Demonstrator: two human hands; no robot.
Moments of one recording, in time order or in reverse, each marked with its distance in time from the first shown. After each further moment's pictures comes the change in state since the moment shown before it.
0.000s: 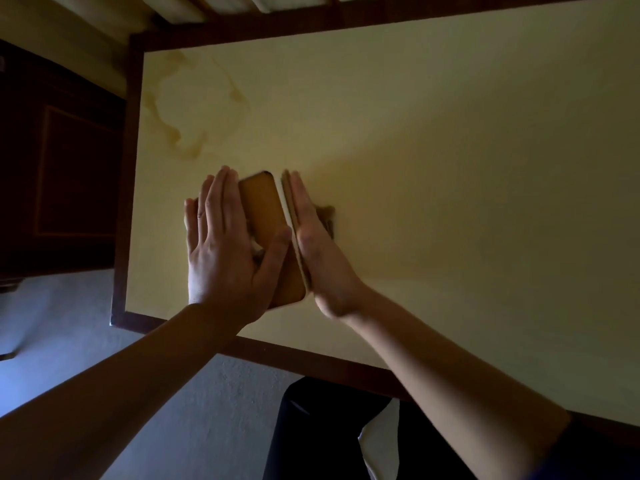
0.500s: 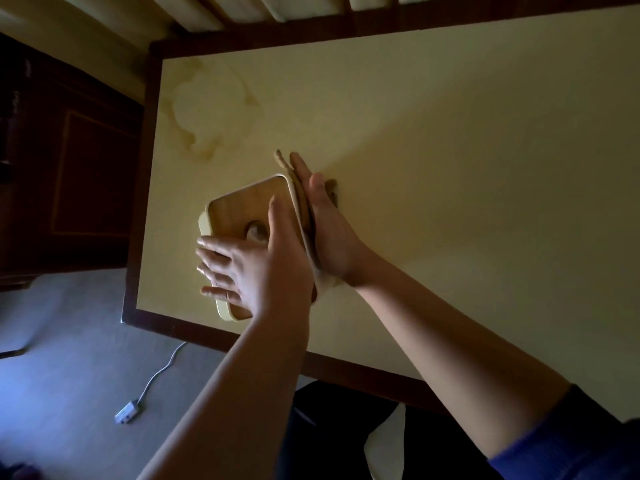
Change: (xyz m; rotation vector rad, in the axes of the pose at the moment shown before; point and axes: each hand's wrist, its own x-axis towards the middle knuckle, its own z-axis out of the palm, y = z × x) left_hand 0.005 0.068 0.009 -0.525 0.107 -1.103; right_hand 0.048 -0.002 -0.010 0.046 0.012 0.106
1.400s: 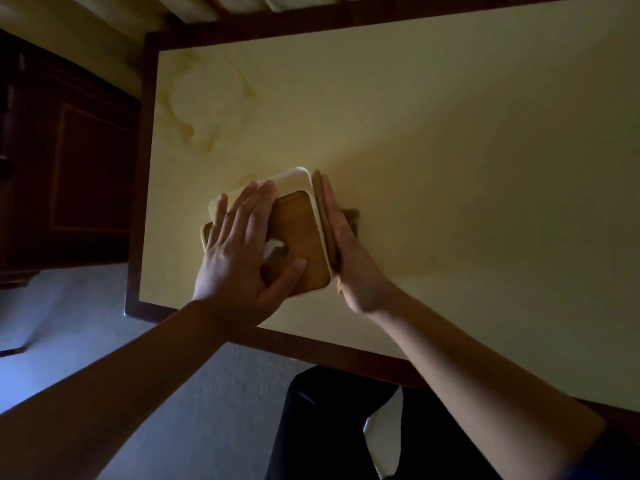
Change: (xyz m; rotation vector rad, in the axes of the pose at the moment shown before) left_hand 0.061 -0.037 -0.054 0.478 -0.322 1.323; right_hand -0.066 0.007 -0.003 0.179 0.009 0.063
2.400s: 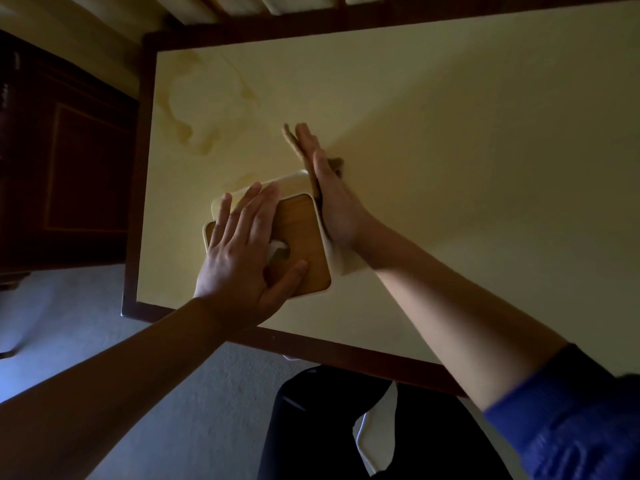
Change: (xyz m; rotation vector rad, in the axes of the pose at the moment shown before) left_hand -0.001 -0.001 0.002 0.028 0.007 0.043; right_hand 0.074 -0.026 -0.010 -0.314 -0.016 -0.052
